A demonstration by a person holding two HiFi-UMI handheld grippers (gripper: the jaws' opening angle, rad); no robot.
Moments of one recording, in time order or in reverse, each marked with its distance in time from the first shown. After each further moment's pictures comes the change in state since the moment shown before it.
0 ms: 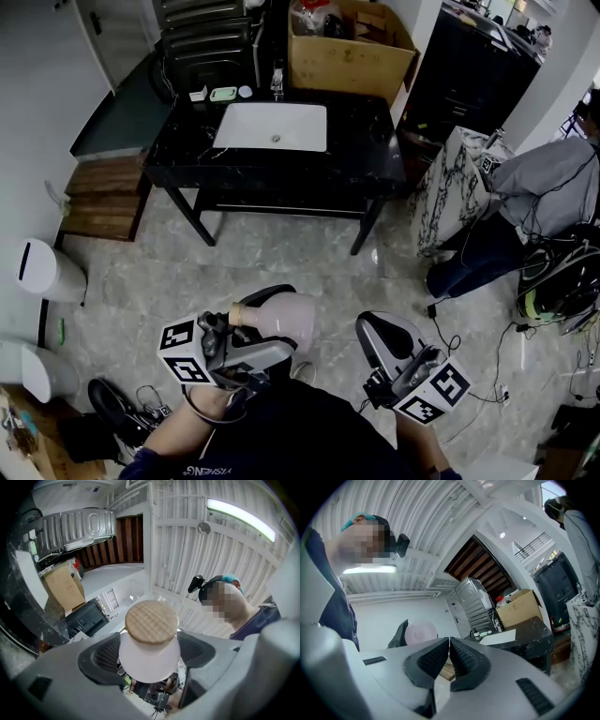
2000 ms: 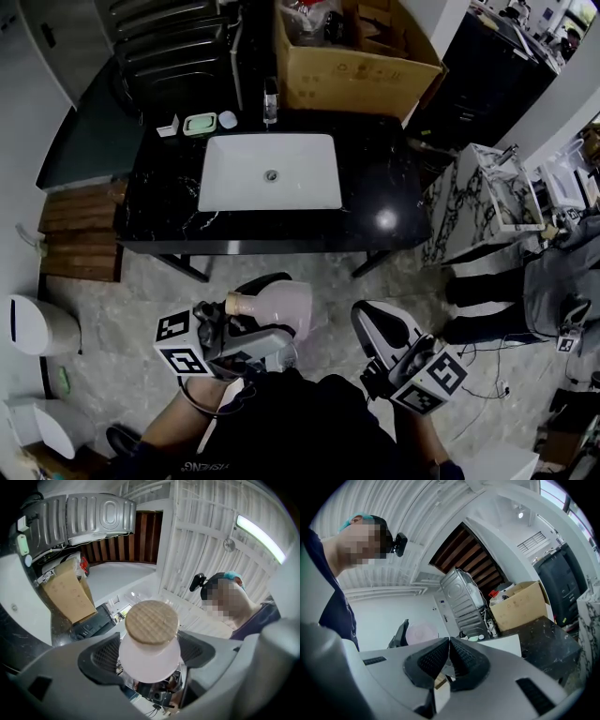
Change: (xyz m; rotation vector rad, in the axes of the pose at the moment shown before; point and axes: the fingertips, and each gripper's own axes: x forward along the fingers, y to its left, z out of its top) left arm 0.024 0.256 0.202 -0.079 0.056 -0.026; right arm 0.272 -0.163 0.046 0.069 -0.011 -0.104
